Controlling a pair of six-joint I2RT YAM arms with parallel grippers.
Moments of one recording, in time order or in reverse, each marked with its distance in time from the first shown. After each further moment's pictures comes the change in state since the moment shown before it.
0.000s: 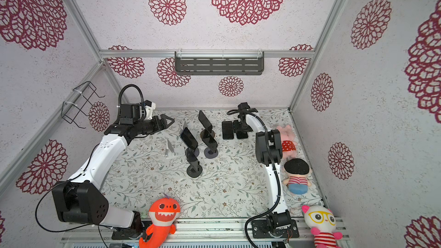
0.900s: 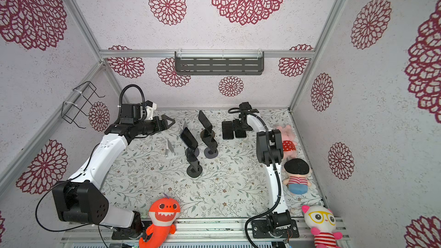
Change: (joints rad) left arm -0.005 0.004 0.009 -0.028 0.000 0.021; right arm -0.012 -0.008 -0.038 0.101 -0.046 0.054
